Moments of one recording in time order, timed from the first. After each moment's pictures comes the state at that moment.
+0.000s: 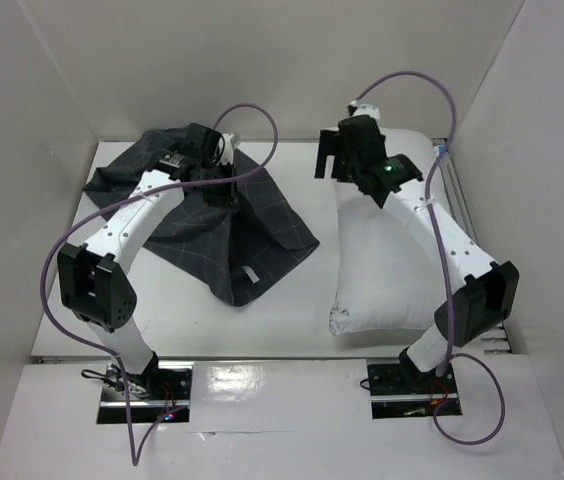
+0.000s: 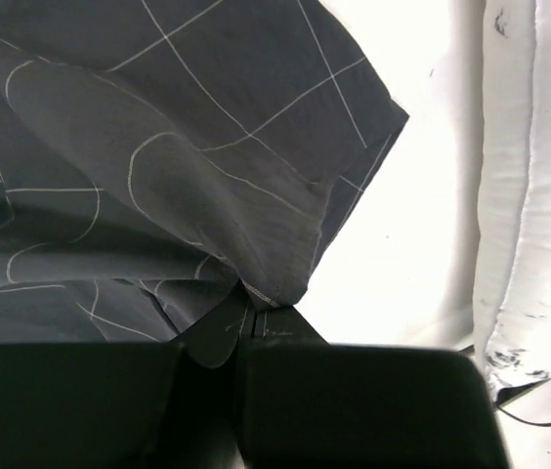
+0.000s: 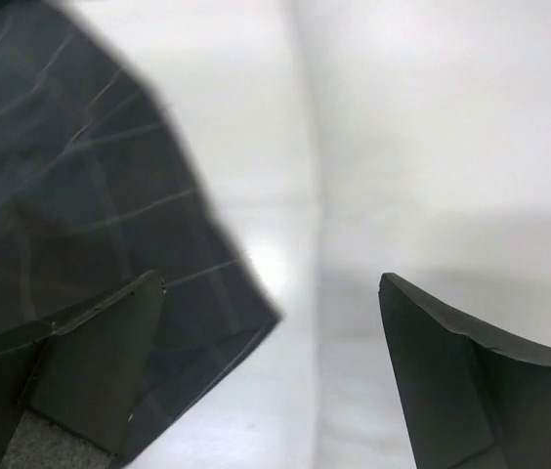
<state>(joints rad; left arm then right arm) -0.36 1.71 1.66 -0.86 0.22 -0.31 0.48 1.58 1.58 -0.61 0.31 0.37</state>
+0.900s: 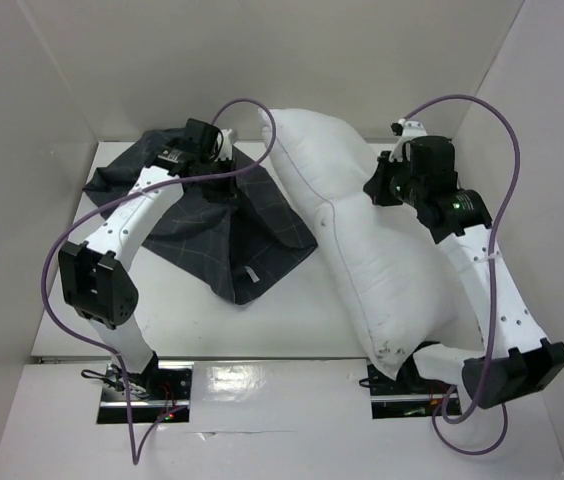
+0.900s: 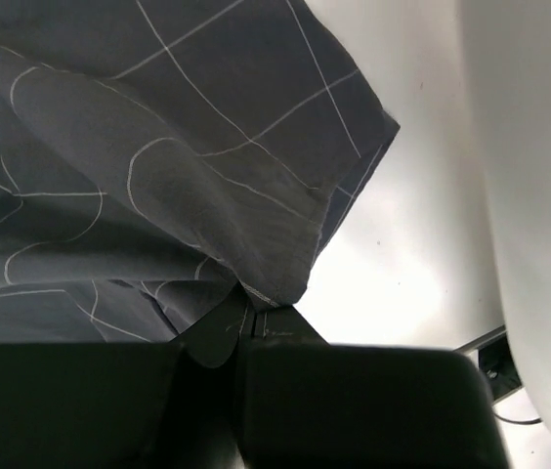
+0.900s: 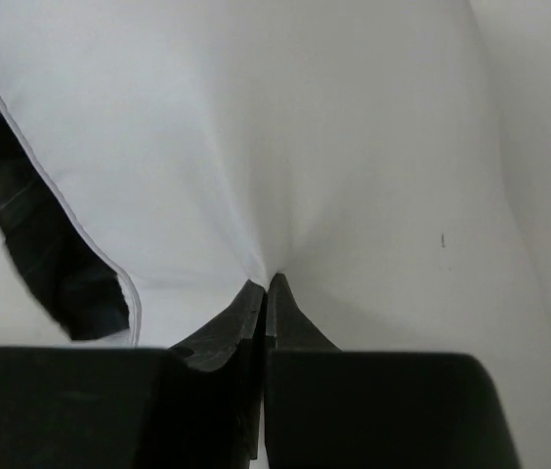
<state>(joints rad) -0.34 1.73 1.71 -0.89 0.23 -0.32 0.23 1.21 1.40 -0.70 -0.09 0.21</state>
